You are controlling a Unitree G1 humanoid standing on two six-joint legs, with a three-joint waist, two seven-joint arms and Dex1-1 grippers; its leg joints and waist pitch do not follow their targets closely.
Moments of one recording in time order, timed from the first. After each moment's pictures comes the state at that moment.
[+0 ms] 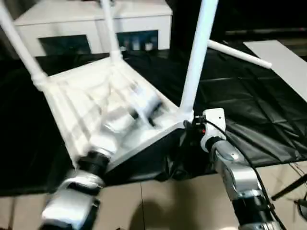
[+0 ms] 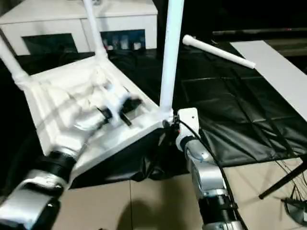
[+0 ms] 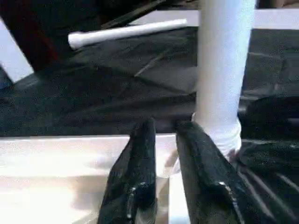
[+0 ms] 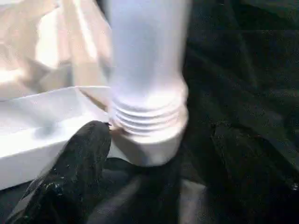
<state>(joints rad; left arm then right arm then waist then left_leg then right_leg) -0.63 0.24 -0.11 0.37 -0.10 0.23 -0.71 -0.29 -0.11 0.08 0.10 0.06 0.43 0.18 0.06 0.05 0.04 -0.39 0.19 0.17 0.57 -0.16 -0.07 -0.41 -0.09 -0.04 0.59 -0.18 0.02</state>
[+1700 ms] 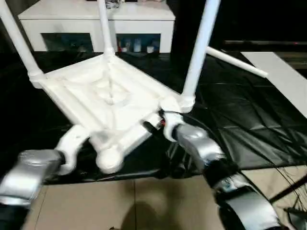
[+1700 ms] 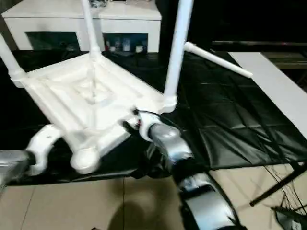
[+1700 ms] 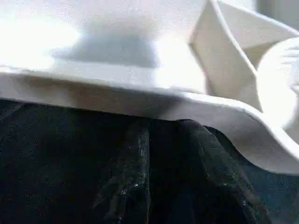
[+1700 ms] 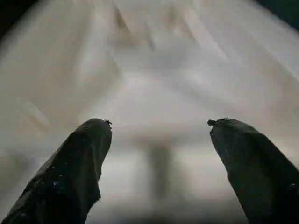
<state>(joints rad) -0.22 0.57 -0.07 0.06 -0.09 0.68 -0.77 -0.76 0.04 0.14 0.83 0.09 0.12 0.40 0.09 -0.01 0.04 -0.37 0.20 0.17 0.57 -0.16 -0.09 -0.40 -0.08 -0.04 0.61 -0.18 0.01</state>
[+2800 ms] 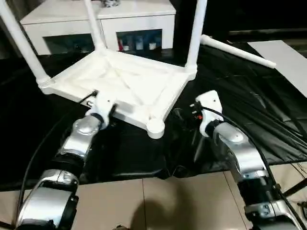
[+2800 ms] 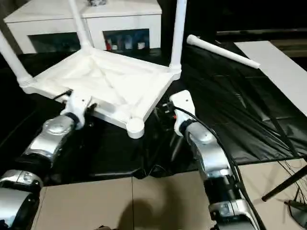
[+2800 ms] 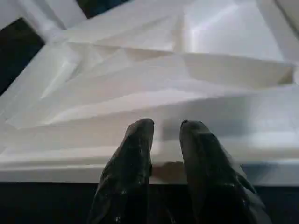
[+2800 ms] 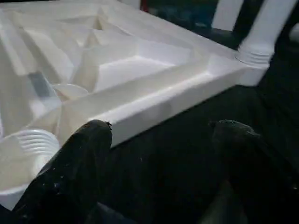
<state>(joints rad) -0.66 0.30 -0.02 0.81 0.04 0.01 -0.22 -0.45 -0.16 0.06 0.24 0.05 0.34 0.30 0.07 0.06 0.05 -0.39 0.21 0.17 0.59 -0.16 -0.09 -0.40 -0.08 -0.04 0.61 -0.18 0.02</state>
